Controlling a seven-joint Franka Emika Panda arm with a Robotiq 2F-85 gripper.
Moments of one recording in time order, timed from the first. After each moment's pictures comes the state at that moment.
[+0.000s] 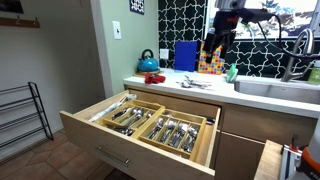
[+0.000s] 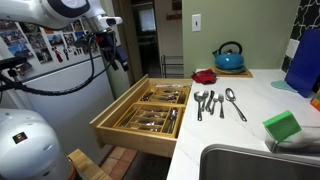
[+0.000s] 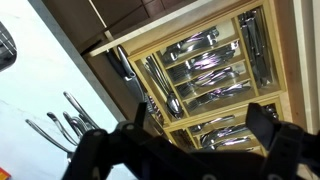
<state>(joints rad) -0.03 -0.82 0.14 -2.49 -0.07 1.87 0.21</state>
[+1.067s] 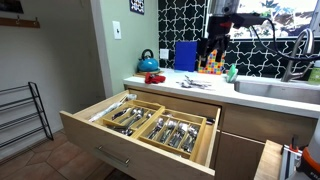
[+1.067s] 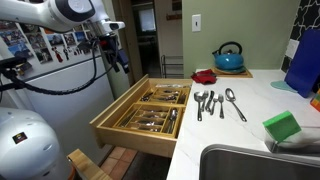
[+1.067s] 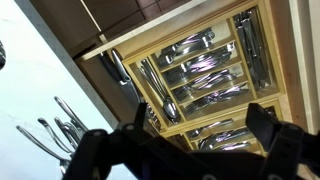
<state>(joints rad) -0.03 -0.75 0.17 -2.47 -0.05 1.90 0.25</state>
